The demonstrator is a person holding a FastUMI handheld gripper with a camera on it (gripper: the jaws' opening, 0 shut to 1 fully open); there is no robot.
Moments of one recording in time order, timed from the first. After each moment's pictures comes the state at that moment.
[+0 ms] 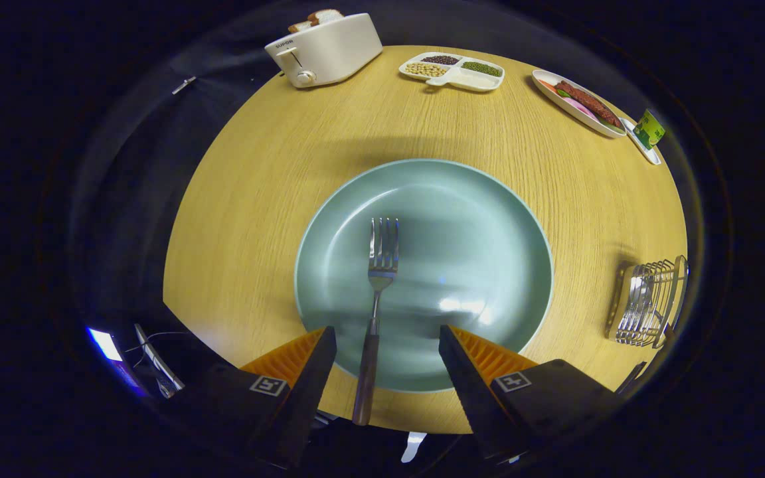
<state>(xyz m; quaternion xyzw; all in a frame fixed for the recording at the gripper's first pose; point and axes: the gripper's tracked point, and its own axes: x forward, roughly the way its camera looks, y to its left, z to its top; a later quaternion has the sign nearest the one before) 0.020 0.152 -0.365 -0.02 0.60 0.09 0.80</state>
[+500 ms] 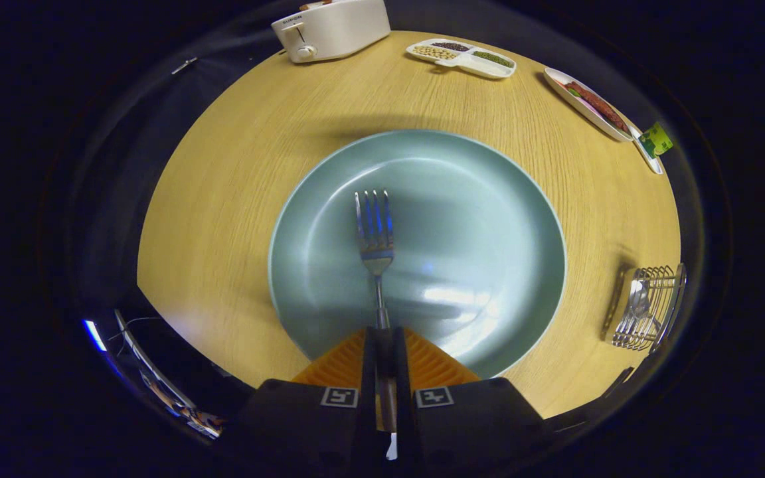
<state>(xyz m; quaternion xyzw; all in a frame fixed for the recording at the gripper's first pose) 0.014 0.143 -0.380 -0.06 0.62 0.08 0.78</state>
